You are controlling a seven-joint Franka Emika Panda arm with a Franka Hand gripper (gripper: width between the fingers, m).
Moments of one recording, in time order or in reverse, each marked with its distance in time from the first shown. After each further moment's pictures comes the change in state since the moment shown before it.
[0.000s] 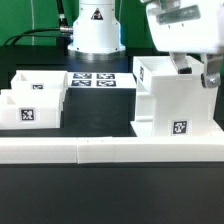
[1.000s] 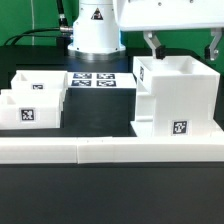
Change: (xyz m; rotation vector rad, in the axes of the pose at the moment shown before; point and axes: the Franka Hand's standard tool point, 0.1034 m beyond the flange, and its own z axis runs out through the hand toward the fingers) arm 0.004 0.038 -0.026 -0.201 -0.080 -0.851
